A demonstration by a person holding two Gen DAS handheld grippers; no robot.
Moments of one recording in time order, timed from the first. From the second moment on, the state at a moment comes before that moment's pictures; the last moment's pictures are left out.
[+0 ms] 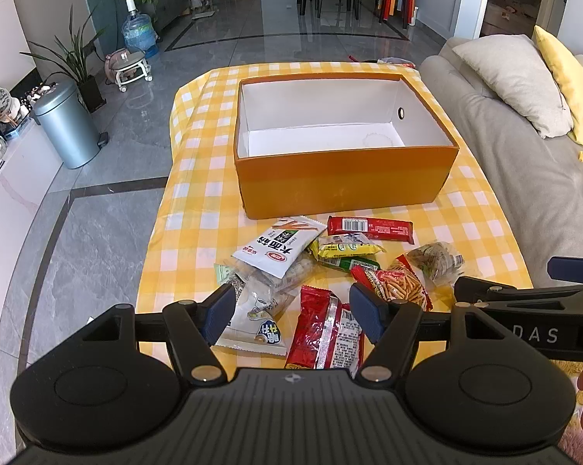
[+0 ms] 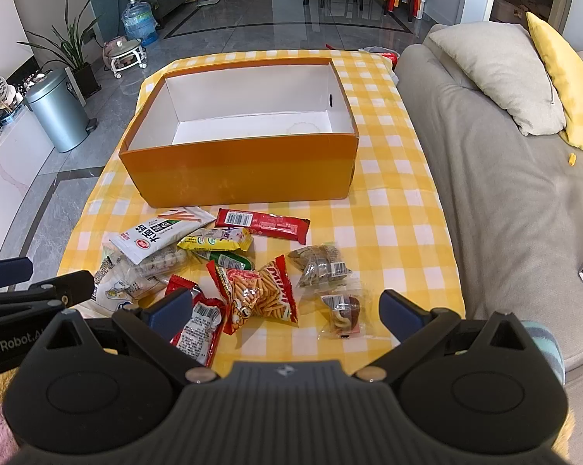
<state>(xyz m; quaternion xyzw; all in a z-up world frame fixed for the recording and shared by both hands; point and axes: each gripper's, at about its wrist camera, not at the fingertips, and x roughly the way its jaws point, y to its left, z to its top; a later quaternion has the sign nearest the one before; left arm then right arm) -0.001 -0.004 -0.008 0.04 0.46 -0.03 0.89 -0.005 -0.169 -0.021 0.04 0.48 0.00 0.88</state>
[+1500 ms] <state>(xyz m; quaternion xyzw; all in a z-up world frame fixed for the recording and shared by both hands) 0.055 -0.016 -0.071 0.03 0.56 -0.11 0.82 0.053 -0.185 -0.105 0.06 0.54 0.05 0.84</state>
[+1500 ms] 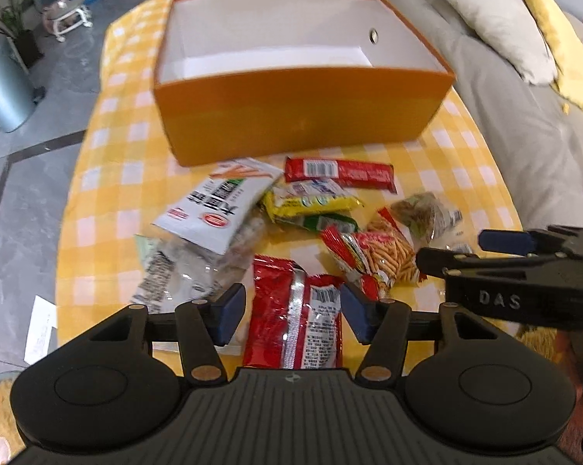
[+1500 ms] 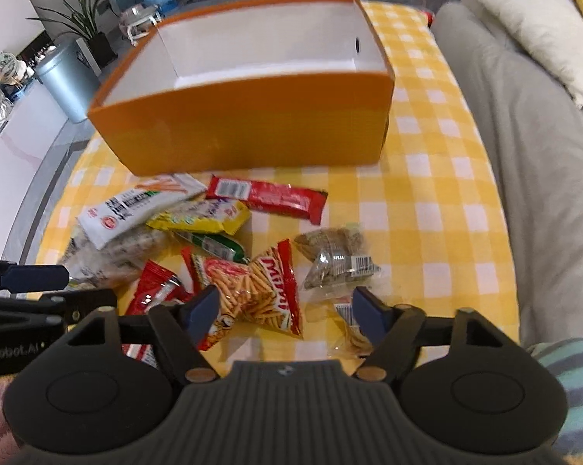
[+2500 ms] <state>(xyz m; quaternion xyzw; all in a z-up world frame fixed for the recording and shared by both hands) 0.077 -0.027 -0.133 0.06 0.65 -0.11 0.75 0.077 -0.160 -0.146 0.05 0.57 0.10 0.81</state>
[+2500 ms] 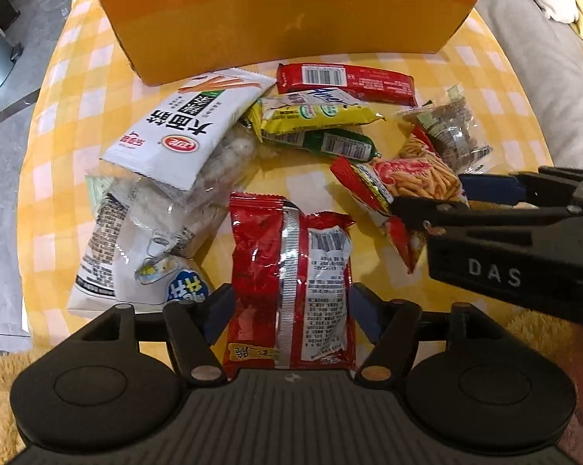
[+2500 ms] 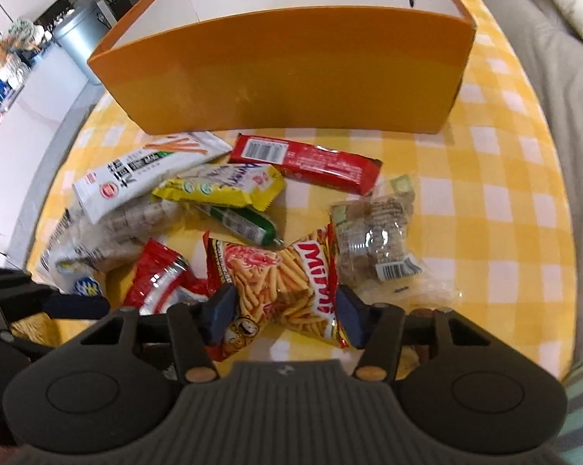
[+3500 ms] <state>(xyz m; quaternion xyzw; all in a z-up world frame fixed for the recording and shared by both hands) 0.086 -0.039 -0.171 0.07 0.65 -0.09 0.75 0.070 -0.180 -0.149 0.09 0.58 0.08 0.81</state>
